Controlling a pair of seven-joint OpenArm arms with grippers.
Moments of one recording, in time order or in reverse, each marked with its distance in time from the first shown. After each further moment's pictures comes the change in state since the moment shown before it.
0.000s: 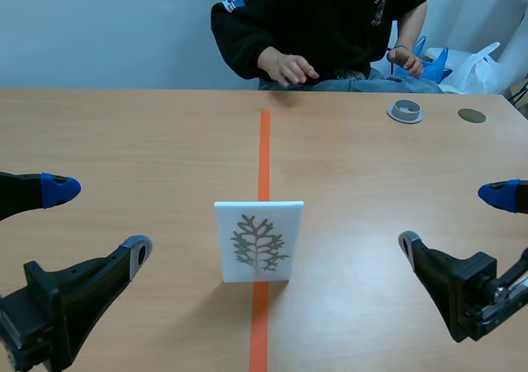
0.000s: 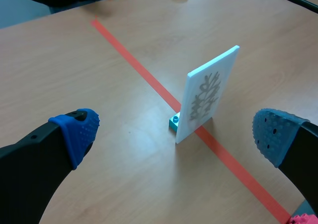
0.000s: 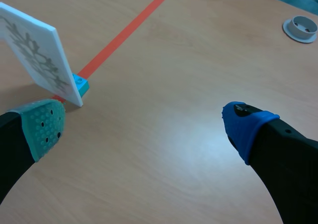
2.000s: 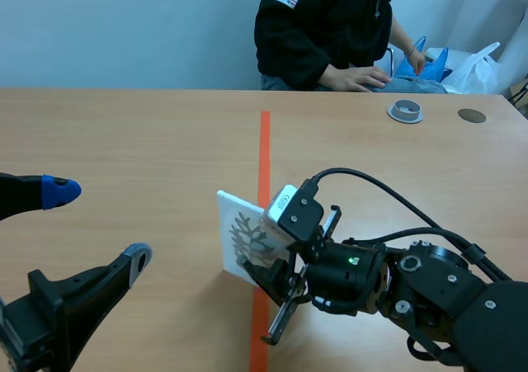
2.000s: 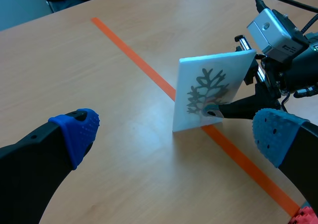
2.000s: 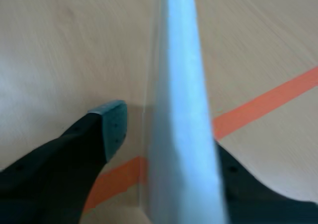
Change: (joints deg) left arm 0.0 0.0 0.0 0.0 3.0 0.0 0.0; right arm 43.9 -11.3 -43.5 -43.2 -22.4 3.4 15.1
